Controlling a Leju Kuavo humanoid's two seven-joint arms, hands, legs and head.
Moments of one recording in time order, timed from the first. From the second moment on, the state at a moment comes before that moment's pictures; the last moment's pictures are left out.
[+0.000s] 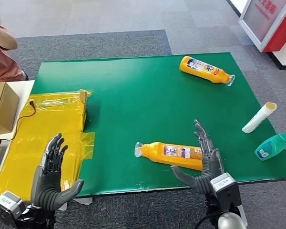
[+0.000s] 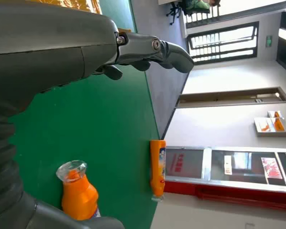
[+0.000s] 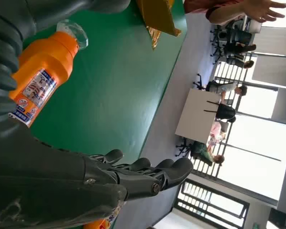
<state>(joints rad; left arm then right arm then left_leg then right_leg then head) 0.29 -0.07 -0.15 -1.88 -0.01 -0.11 -0.36 0.20 -0.02 0.20 -1.84 0.28 -0.06 -0.39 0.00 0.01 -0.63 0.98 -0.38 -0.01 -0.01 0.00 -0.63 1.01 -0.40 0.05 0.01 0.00</state>
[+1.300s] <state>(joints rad) 0.24 -0.06 -0.03 -1.96 -0.10 -0.15 -0.39 0.26 -0.16 0.24 -1.79 0.93 -0.11 0.14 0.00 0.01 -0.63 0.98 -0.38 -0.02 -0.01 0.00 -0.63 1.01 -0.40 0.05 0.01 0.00</state>
